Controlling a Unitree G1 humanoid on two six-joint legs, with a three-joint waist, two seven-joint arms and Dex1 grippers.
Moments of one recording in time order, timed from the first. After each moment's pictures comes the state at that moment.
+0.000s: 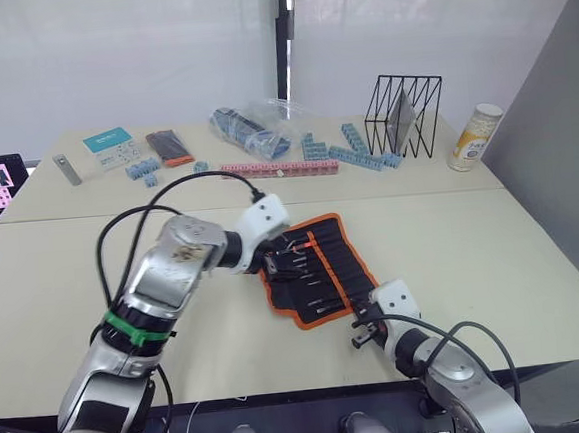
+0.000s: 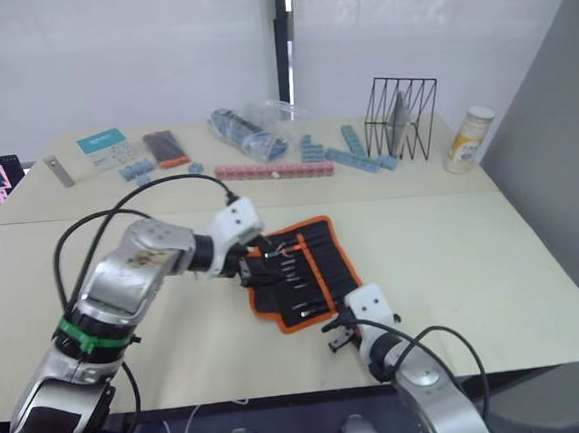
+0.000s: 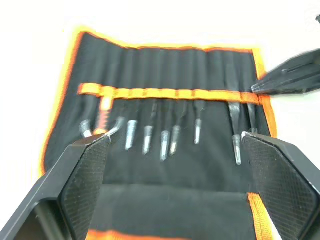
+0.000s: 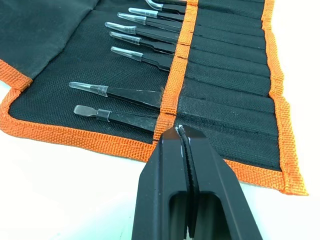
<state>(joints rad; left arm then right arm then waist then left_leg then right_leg) -0.70 0.55 -0.20 -0.16 -0.13 0.89 -0.98 0.12 -0.29 0.18 -0.49 0.10 0.58 0.28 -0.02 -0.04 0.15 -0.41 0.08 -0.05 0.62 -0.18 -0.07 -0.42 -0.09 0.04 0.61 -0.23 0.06</state>
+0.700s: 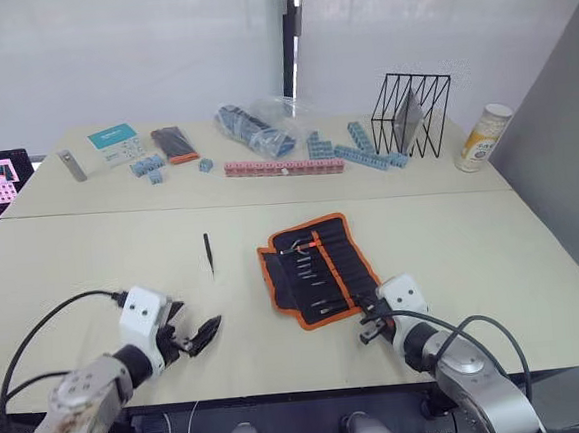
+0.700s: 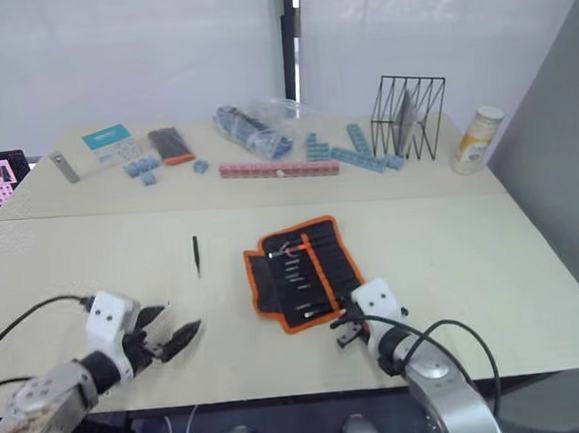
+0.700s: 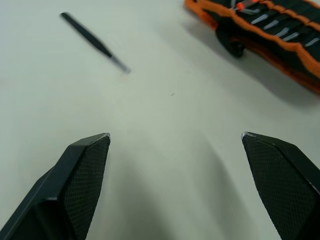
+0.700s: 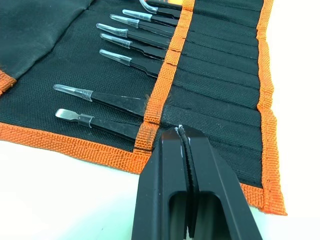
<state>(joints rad) 0.23 0.42 0.36 -0.66 -0.30 0.78 -0.59 0.08 -0.33 0.14 -0.48 0.10 0.58 0.33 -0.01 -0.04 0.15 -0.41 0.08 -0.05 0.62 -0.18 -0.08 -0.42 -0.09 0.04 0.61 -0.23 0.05</state>
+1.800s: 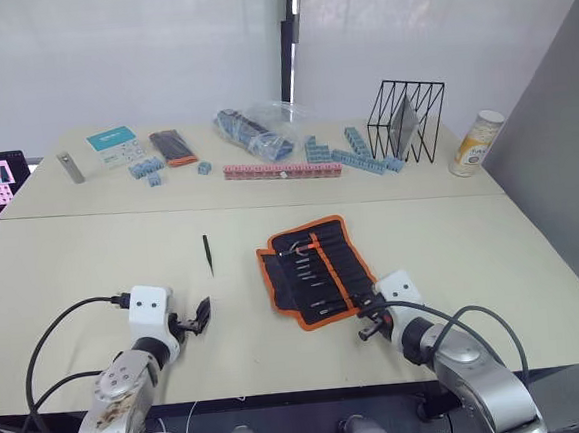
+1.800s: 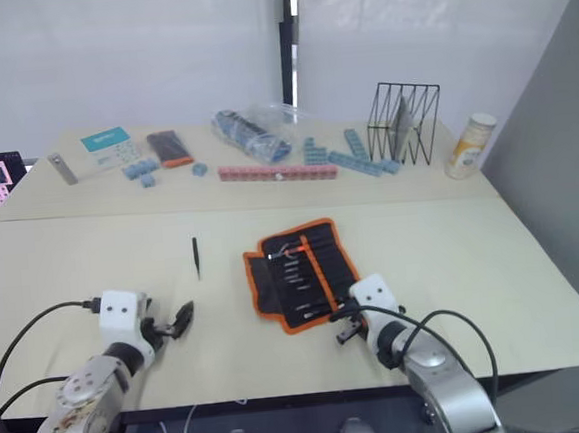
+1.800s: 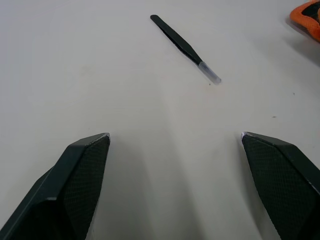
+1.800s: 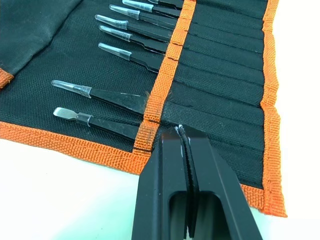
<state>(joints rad) 0.04 0.31 0.20 -0.37 -0.19 0.60 -0.27 0.04 -0.34 0.15 -0.46 0.12 0.68 0.35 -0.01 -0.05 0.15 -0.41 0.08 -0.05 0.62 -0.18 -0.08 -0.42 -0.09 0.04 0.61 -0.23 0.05</state>
